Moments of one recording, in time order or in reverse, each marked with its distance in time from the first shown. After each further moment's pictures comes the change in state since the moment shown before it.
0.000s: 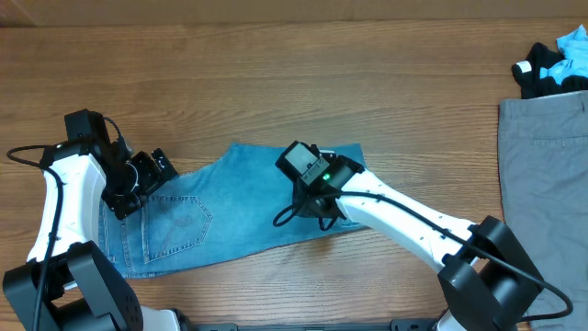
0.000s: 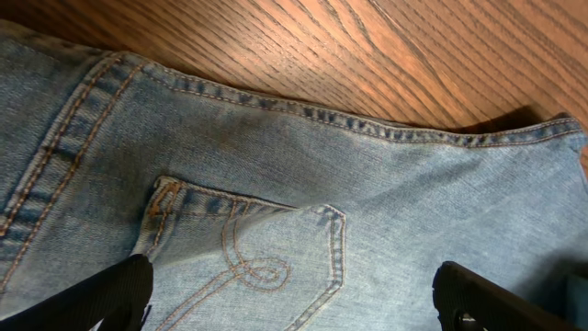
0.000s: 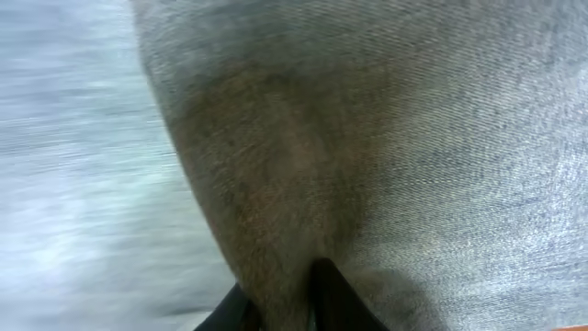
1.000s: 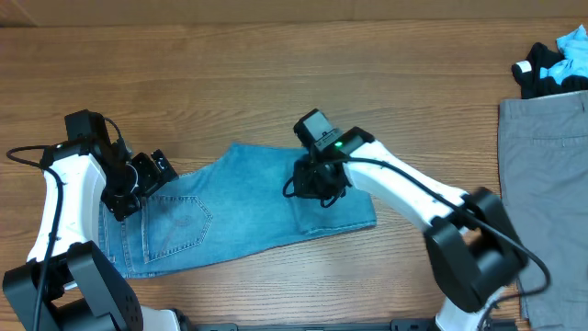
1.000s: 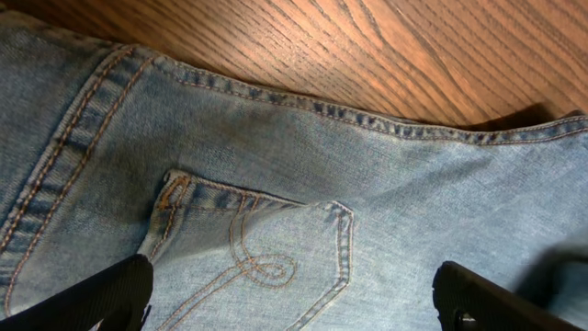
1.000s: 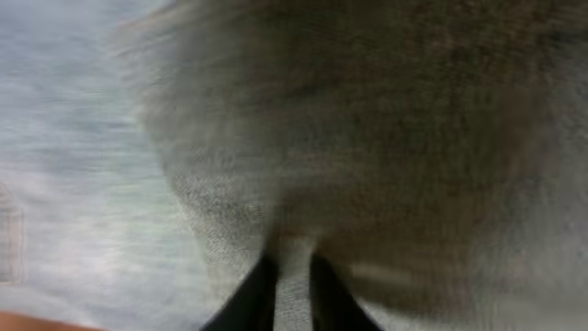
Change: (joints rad) left arm 0.000 0.000 0.000 -0.012 -0.011 0.000; right arm -0.161 0.141 0.078 0.047 -0.281 -0.171
